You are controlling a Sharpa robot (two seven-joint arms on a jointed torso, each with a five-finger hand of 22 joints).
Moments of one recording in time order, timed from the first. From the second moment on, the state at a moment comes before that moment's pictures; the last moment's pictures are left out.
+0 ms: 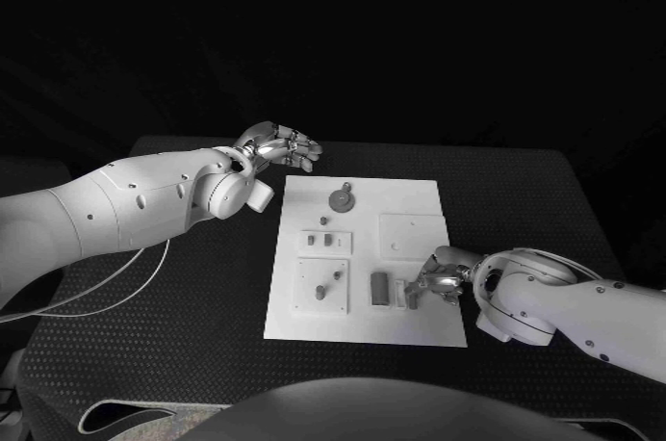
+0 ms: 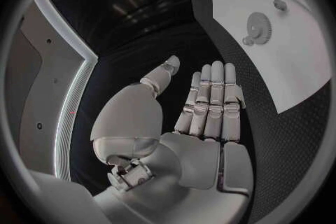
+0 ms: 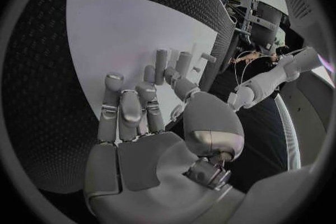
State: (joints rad) left arm 1.21 -0.75 -0.10 1.18 -0.31 -0.19 0.25; left_hand 1.04 -0.09 0.49 -0.27 0.05 0.85 0.18 0.30 0.50 1.16 0.13 0.08 0.26 0.95 0.09 0.55 0.54 0.03 0.95 -0.01 0.07 0.98; right arm 1.12 -0.80 -0.23 1.61 -1.09 -0.17 -0.46; right_hand 0.81 0.01 0.62 -0.28 0.05 1.08 0.07 0.29 0.65 1.11 -0.04 1.17 1.07 1.24 -0.13 1.55 0.91 0.26 1.08 -0.01 0.92 1.31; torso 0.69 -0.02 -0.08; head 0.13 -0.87
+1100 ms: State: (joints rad) left arm 1.21 -0.75 -0.10 1.18 -0.31 -0.19 0.25; left_hand 1.04 -0.09 0.49 -0.27 0.05 0.85 0.18 0.30 0.49 1.16 0.13 0.08 0.26 0.95 0.09 0.55 0.54 0.03 0.95 -0.01 0.07 0.98; right arm 1.12 -0.75 -0.23 1.59 -1.09 -0.18 -0.45; right_hand 0.81 0.00 0.62 -0.28 0.05 1.08 0.07 0.29 0.65 1.11 -0.04 1.17 1.07 1.24 -0.13 1.55 0.91 0.26 1.08 -0.01 0.92 1.31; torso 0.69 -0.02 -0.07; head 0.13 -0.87
